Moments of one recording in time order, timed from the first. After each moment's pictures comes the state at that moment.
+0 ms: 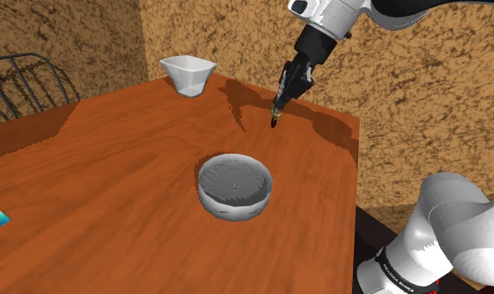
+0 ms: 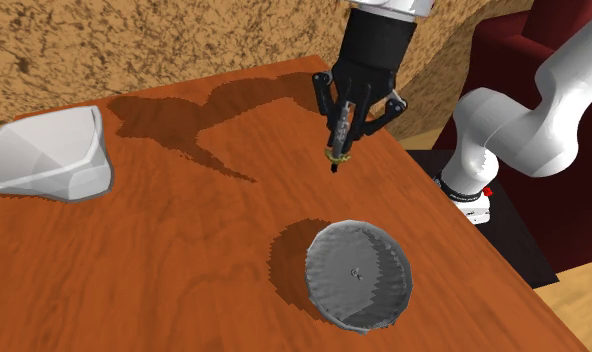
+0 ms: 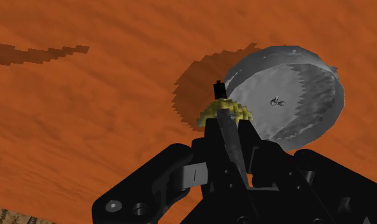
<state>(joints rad) 0.44 -0.56 -0.14 -2.23 0.12 1.93 -0.68</state>
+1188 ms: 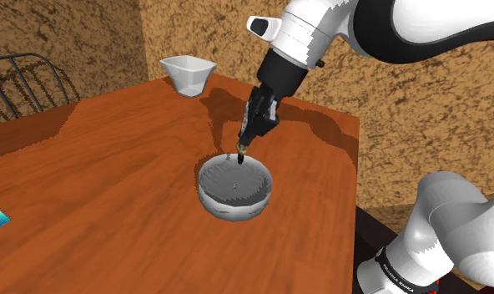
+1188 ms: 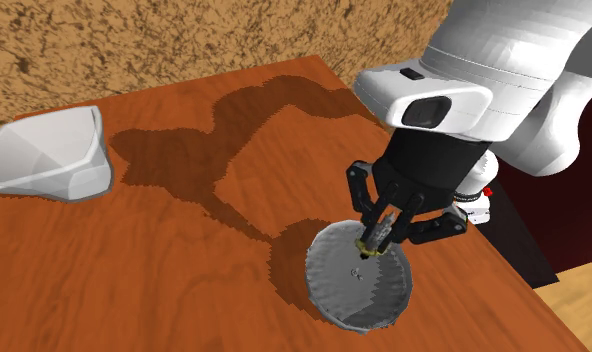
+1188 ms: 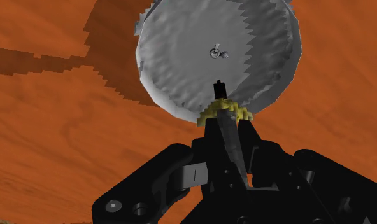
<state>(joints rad) 0.52 -0.48 0.08 -2.27 0.17 2.09 -0.43</state>
